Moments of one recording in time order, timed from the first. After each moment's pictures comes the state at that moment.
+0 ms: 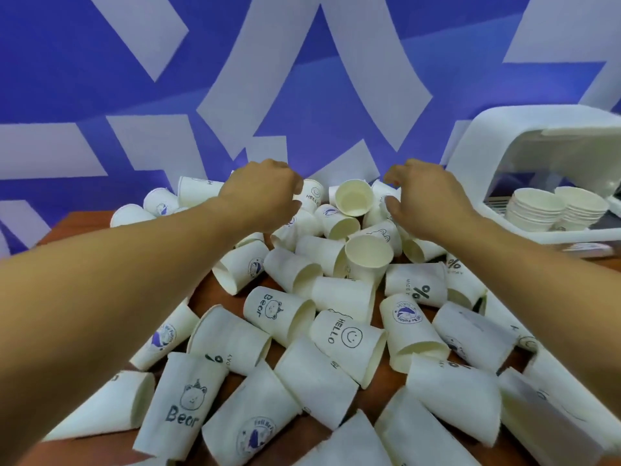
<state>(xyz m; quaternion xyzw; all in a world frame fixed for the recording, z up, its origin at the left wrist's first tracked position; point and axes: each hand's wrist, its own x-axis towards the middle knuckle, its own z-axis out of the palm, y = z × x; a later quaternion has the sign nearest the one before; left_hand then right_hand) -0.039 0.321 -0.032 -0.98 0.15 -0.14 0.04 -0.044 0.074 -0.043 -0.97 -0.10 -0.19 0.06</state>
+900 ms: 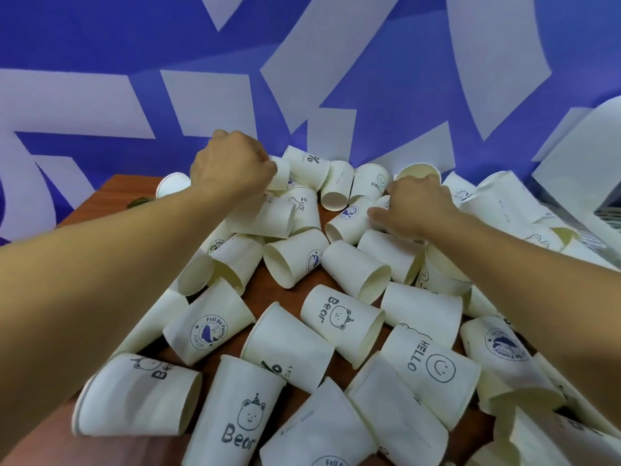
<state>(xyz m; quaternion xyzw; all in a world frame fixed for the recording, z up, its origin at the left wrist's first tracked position) -0.009 0.442 -0.063 -0.96 -0.13 -0.17 -0.20 0.018 0.188 -0.091 -1.00 -0.06 -0.02 0.00</state>
